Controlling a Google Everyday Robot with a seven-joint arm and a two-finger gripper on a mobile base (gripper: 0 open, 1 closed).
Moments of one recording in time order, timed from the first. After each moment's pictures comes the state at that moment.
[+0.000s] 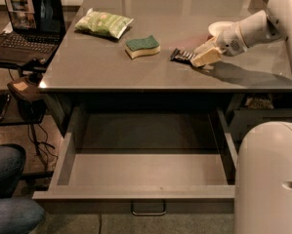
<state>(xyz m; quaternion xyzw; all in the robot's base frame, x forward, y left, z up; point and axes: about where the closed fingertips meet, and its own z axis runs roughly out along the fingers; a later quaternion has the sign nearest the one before) 0.738 -0.204 0.840 -0.51 0.75 0.23 0.36</state>
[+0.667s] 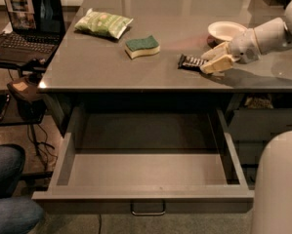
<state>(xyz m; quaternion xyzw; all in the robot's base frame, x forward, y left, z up) 0.702 -0.217 0.843 -0.54 0.71 0.26 0.37</state>
